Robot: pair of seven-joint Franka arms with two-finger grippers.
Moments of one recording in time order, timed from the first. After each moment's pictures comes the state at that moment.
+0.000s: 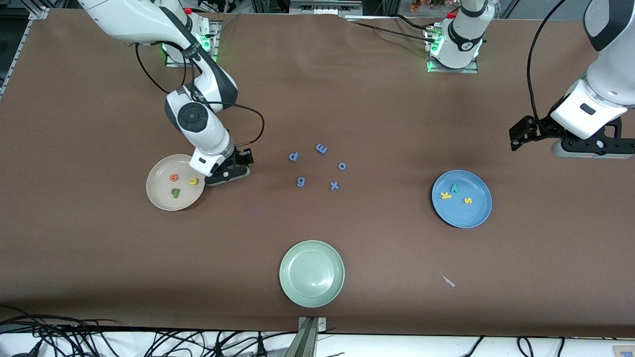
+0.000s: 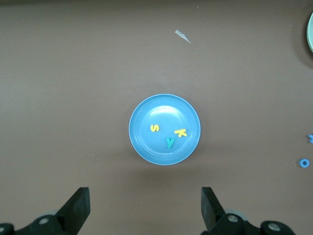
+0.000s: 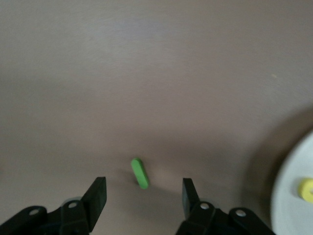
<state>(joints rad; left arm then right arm) -0.03 0.02 -0.06 -1.70 0.05 1.77 -0.06 0.09 0.45 0.38 -2.11 -0.26 2.54 0.30</state>
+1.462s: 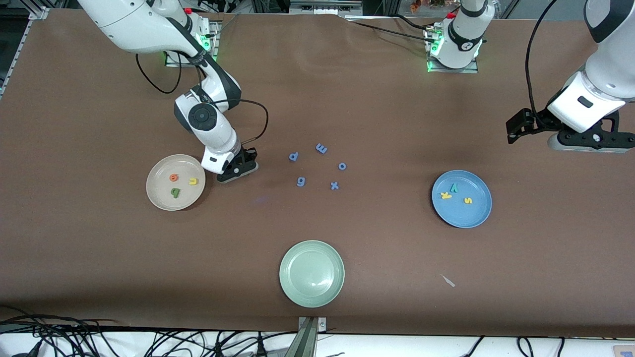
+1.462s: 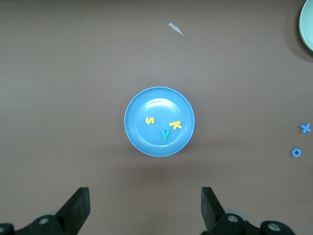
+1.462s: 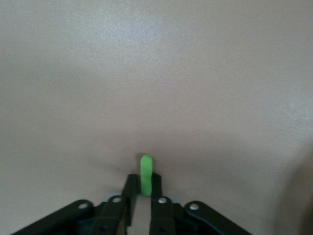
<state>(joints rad) -0.05 0.02 -0.06 -1.68 0.04 1.71 -0.06 0.09 0.50 0.36 -2.16 -0.32 2.66 0.28</state>
